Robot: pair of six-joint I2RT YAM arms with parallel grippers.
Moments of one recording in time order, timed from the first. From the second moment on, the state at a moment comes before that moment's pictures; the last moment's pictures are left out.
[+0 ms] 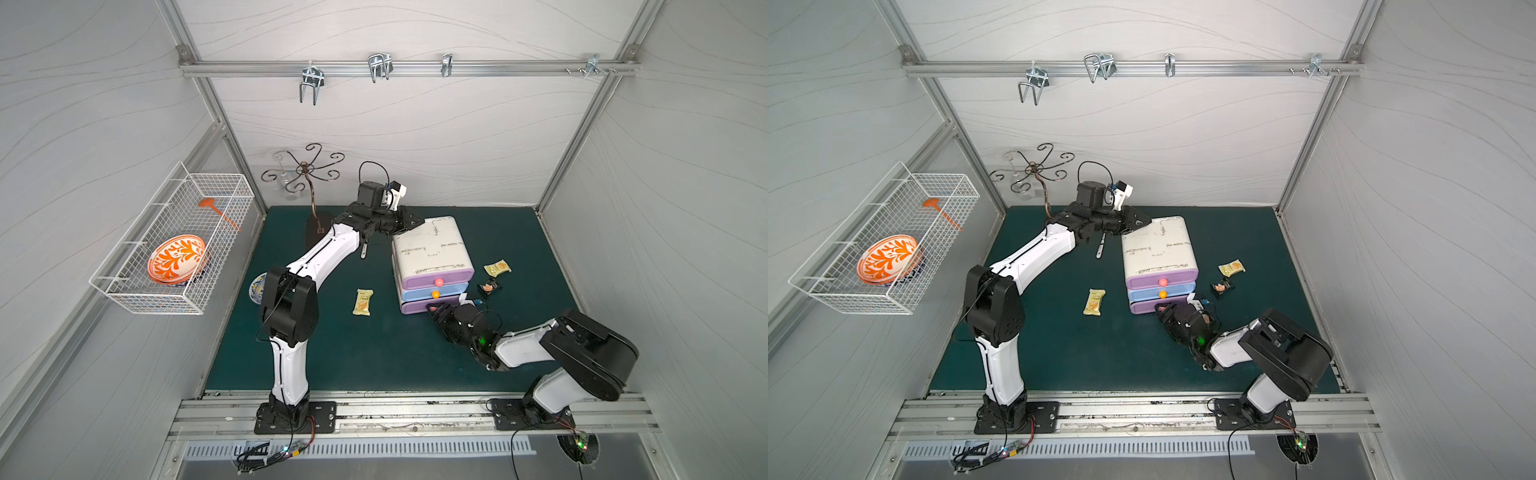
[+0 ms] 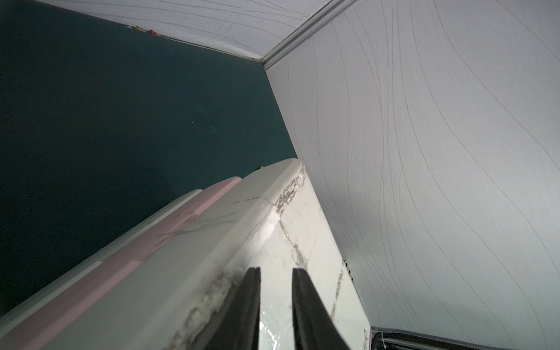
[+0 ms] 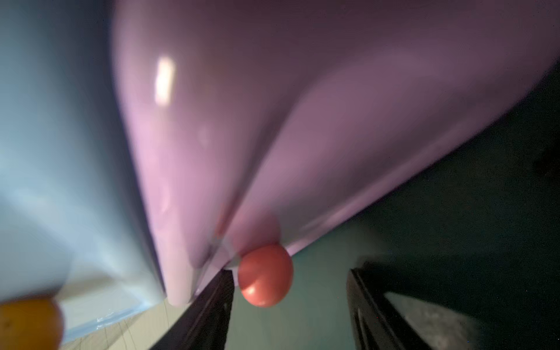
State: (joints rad) left arm -0.41 1.97 1.73 -0.31 0.69 -0.62; right arm 0.83 1.57 0.30 0.76 0.10 1.40
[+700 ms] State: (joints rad) left arm -0.40 1.96 1.72 -0.30 0.72 -0.60; right arm 0.85 1.57 0.29 0.76 0.20 1.35
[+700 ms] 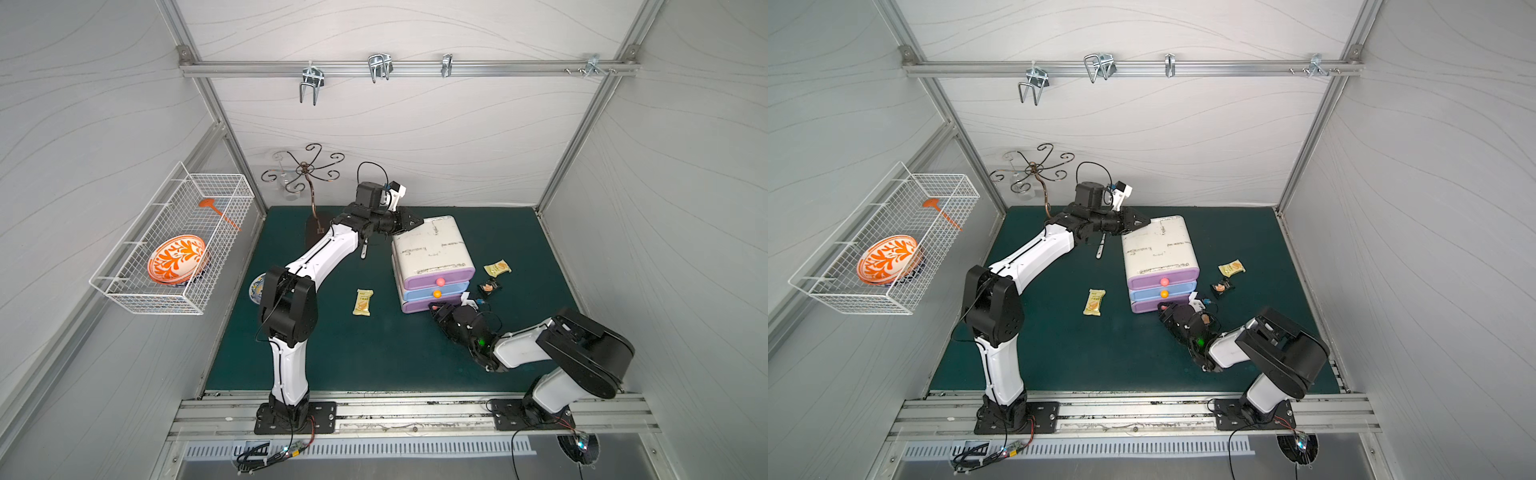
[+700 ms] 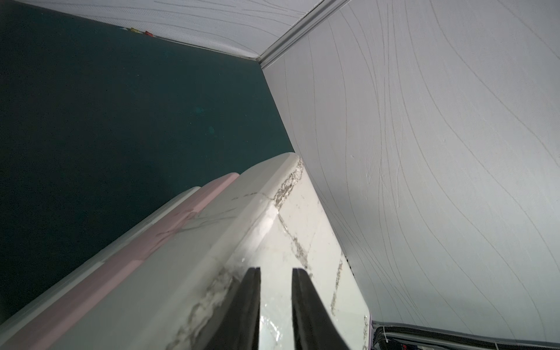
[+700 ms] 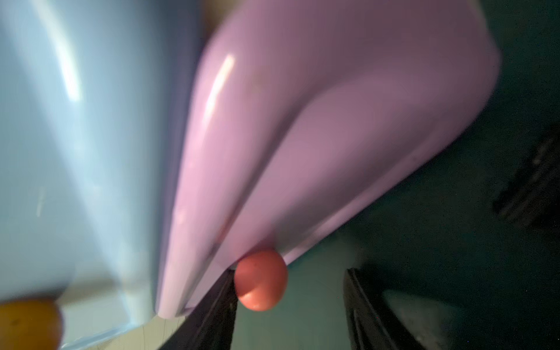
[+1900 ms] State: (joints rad) left arm -0.39 1.95 1.69 -0.29 0.72 -0.60; right arm 0.80 1.66 0.29 0.95 0.16 1.26
